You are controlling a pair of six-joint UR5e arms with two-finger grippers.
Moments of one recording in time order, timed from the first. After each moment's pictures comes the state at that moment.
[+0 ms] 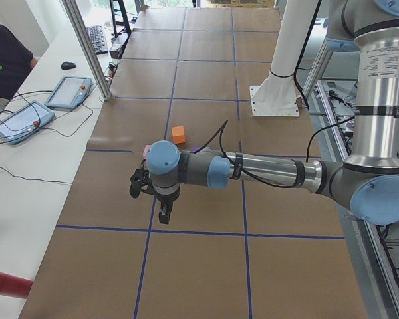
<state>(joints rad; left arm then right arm) -1.53 -1.57 -1.73 -1.57 -2.41 -0.06 1.52 -1.51 1.59 -1.72 2.29 -0.16</state>
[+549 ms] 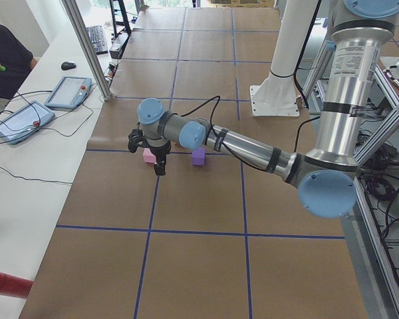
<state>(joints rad) -1.25 -1.76 -1.77 -1.58 -2.40 -0.47 1.52 -1.51 1.59 -1.72 2.29 -0.16</state>
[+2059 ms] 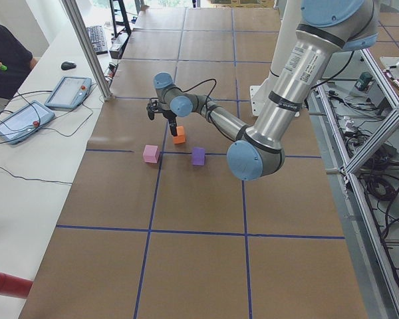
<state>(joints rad) -0.86 -2.06 -1.56 -1.72 -2.21 -1.10 1.52 -1.51 1.59 -1.72 2.29 -0.16</state>
